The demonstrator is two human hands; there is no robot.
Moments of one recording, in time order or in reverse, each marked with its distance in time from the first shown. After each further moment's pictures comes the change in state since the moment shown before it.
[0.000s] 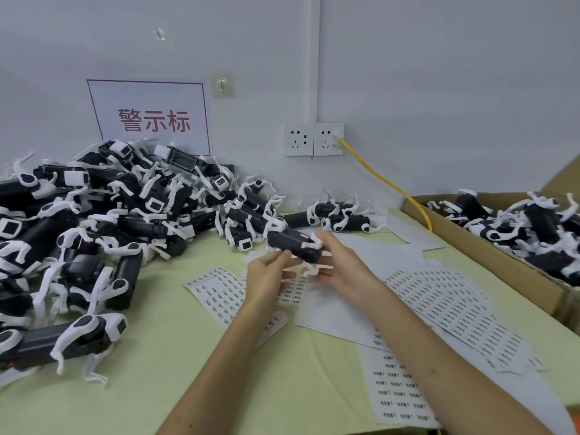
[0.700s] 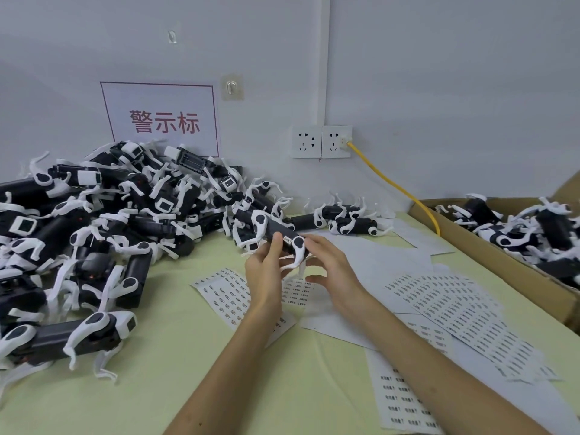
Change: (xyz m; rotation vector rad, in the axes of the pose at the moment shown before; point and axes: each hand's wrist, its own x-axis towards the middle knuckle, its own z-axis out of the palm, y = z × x) left_hand 0.005 0.000 0.001 -0.314 0.126 0.133; right_hand -0.011 0.016 0.017 -0.136 -0.136 -0.269
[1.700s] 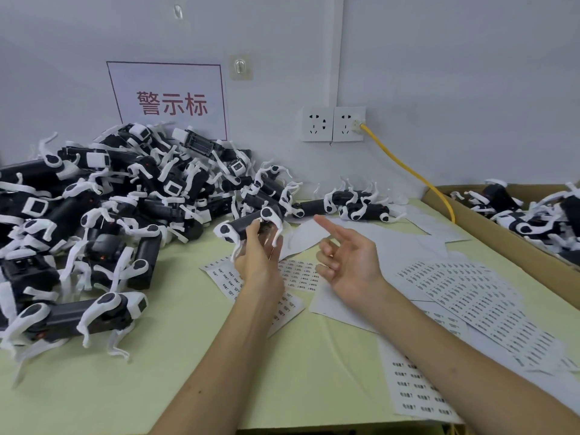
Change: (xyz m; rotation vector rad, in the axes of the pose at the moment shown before) left_hand 0.014 0.010 -0.009 -0.516 0.319 -0.152; right_hand -0.001 0.002 -0.003 0.568 -0.022 0.186
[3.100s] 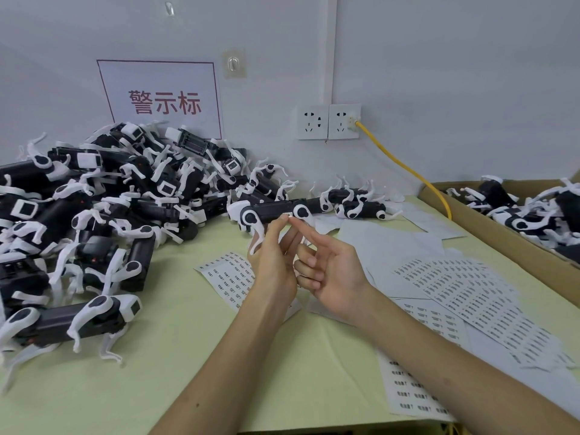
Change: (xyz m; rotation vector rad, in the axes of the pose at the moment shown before) left_hand -0.029 -0.006 0.005 0.298 -0.299 -0.147; right_hand -0.016 0.011 0.017 -0.093 -0.234 0.084
